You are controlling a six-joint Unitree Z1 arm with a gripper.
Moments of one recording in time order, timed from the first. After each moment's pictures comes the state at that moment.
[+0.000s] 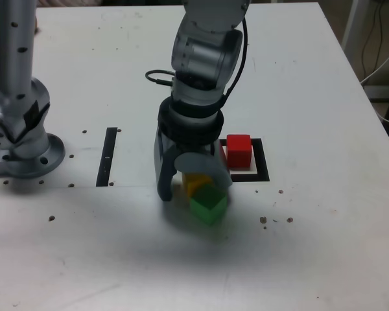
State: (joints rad) arm -0.28 1.94 -1.18 1.00 -0.04 -0.39
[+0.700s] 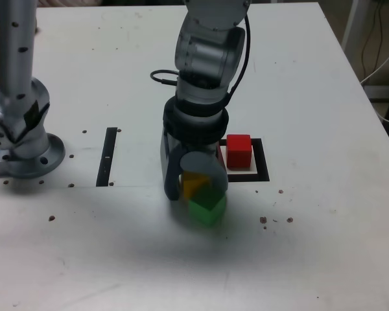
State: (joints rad) arm -0.27 1.95 -1.19 0.97 -0.04 -0.38
